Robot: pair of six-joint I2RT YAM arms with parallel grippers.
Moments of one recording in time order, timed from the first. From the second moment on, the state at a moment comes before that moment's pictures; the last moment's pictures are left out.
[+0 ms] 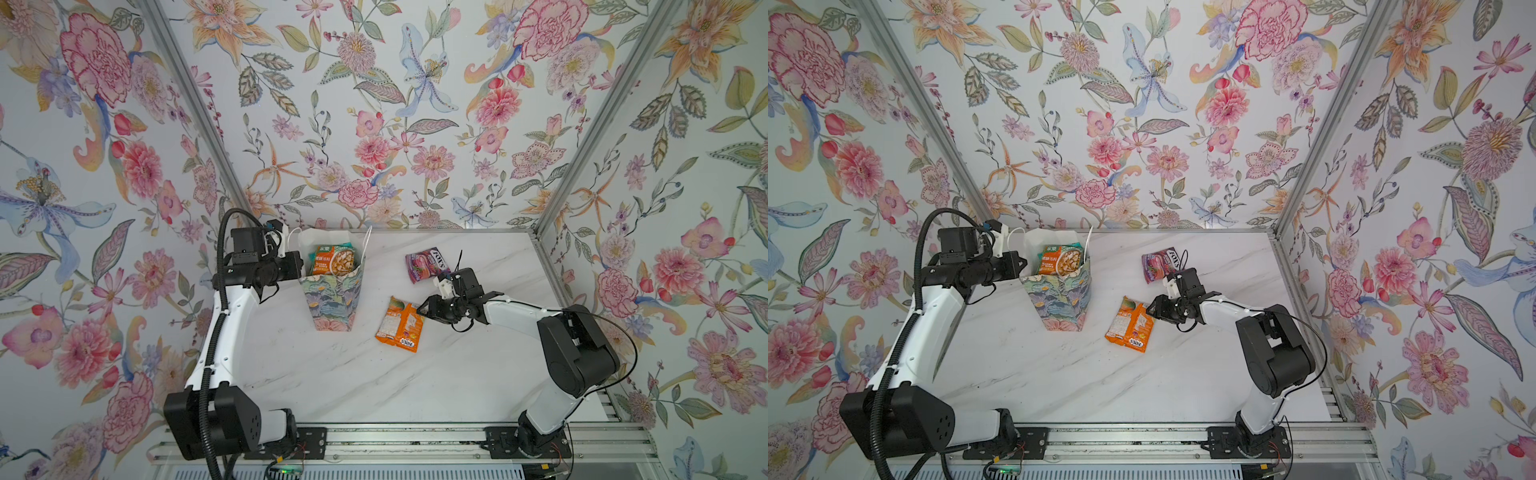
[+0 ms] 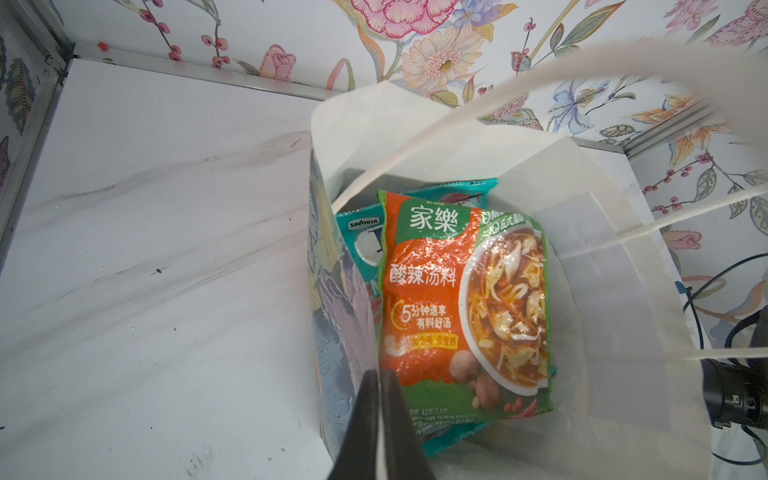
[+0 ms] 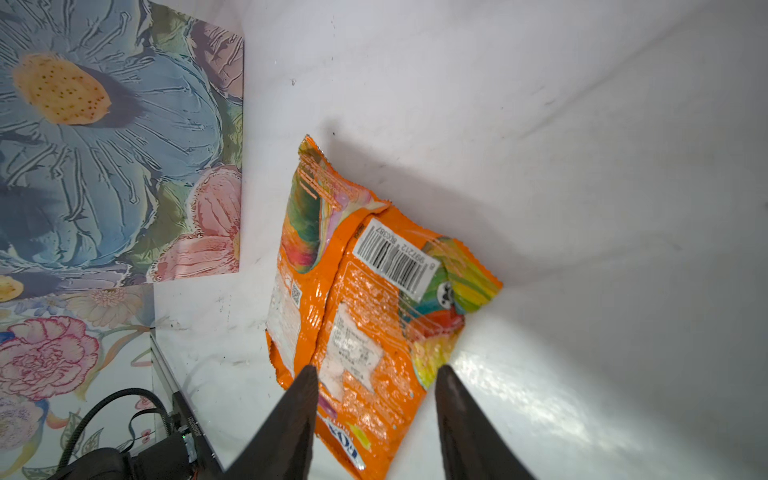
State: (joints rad) left arm 0.09 1.35 1.31 -0.71 0.39 -0.09; right arm 0.45 1.72 0.93 -0.13 -0.48 0.61
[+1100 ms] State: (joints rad) left arm 0.09 1.35 1.31 -0.71 0.39 -0.09; right arm 0.59 1.78 0.72 0.37 -0.38 1.06
